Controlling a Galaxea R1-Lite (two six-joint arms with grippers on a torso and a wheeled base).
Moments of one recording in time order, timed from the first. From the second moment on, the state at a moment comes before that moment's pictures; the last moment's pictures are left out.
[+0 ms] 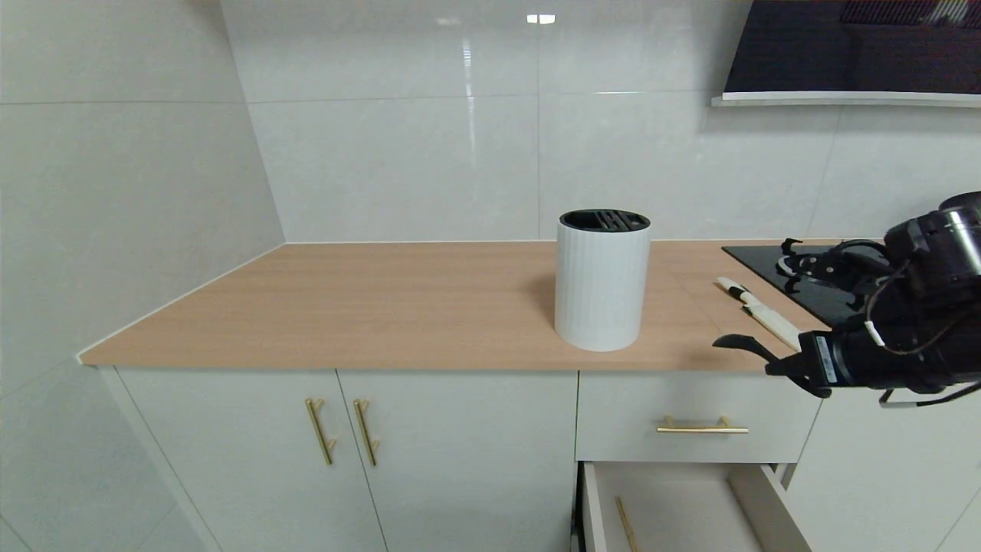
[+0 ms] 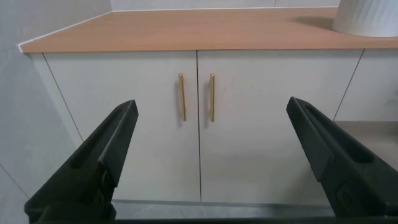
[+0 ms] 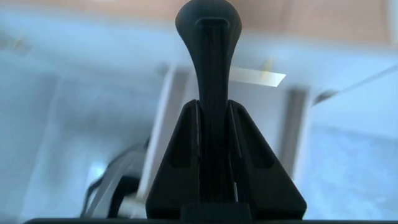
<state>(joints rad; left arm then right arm) 0.00 0.00 0.00 0.00 0.00 0.00 0.14 1.58 -0.97 0.18 0.19 0.09</state>
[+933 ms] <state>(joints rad) 0.00 0.00 0.00 0.00 0.00 0.00 0.18 1.46 -0.72 0.01 0.21 0.09</state>
